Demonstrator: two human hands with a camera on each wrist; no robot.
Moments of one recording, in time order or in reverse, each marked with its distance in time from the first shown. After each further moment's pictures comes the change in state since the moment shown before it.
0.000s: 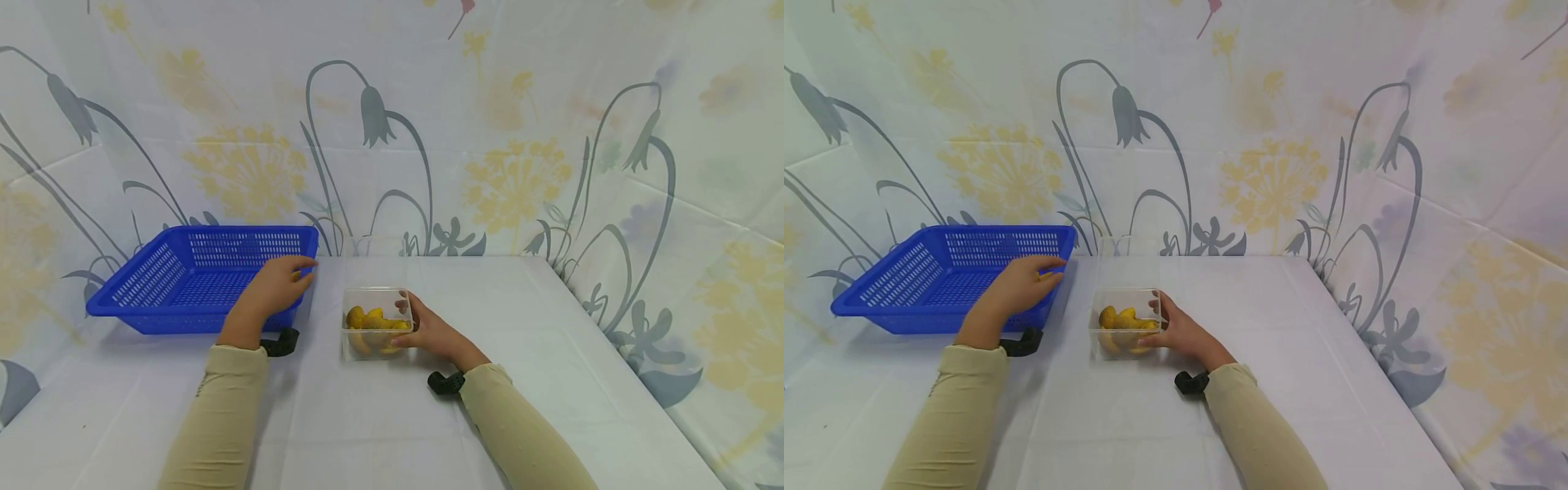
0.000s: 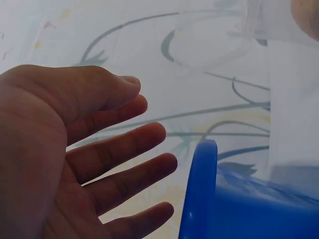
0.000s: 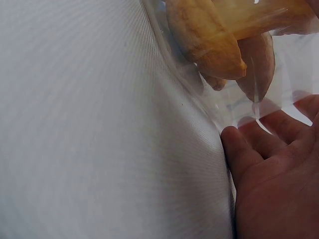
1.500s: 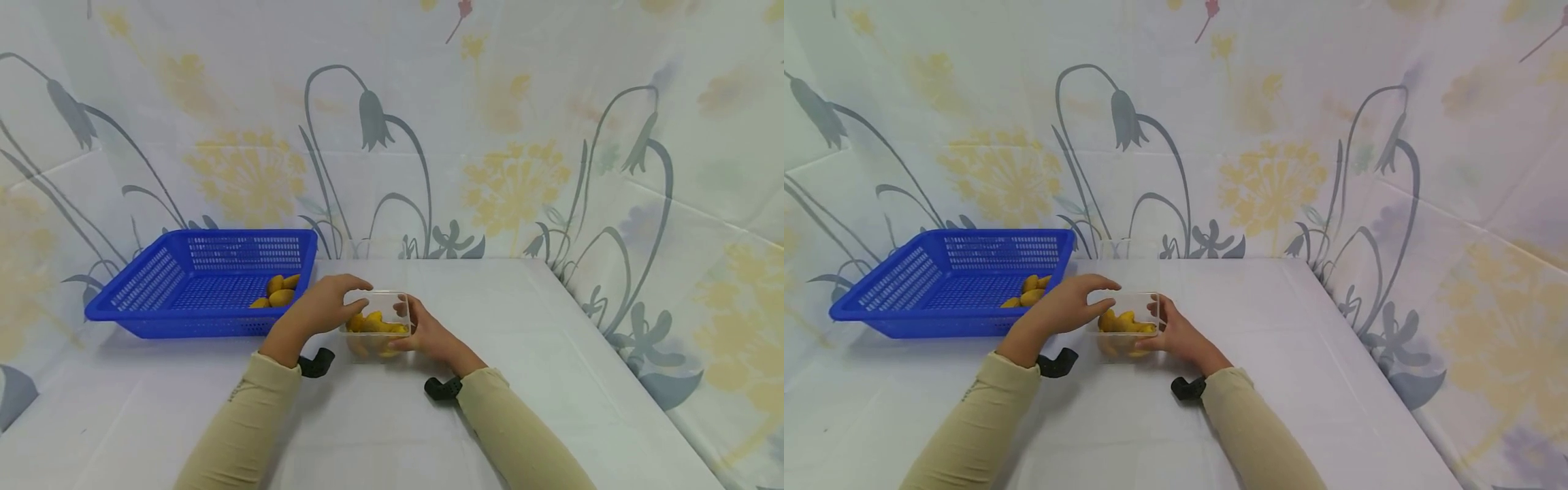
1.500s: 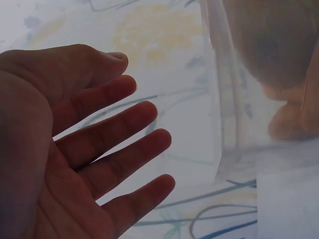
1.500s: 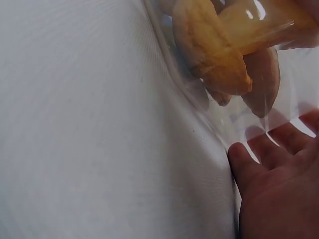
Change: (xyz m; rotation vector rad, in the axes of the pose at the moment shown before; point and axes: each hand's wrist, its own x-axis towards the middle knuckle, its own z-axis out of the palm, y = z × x) left_hand 0.001 0.056 0.044 0.044 -0.098 0.255; right_hand 0.000 -0.002 0.007 0.119 0.058 -0.014
